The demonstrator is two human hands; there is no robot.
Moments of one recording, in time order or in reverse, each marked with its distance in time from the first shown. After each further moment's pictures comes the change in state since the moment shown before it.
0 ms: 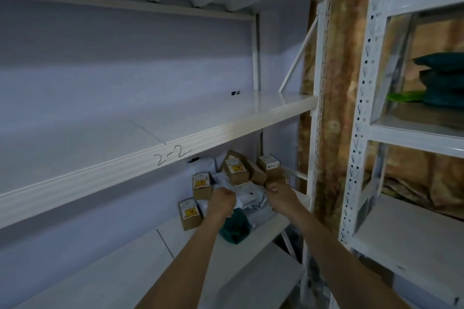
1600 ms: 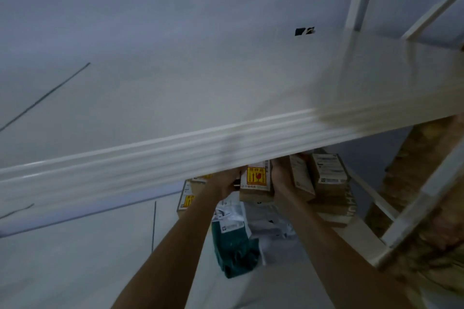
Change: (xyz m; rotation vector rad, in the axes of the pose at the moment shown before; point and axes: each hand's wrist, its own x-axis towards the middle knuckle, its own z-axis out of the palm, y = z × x) left_hand 0.296 -0.011 0.058 -0.477 0.070 -0.292; right_hand 0.378 0.028 0.128 0.538 -0.322 0.127
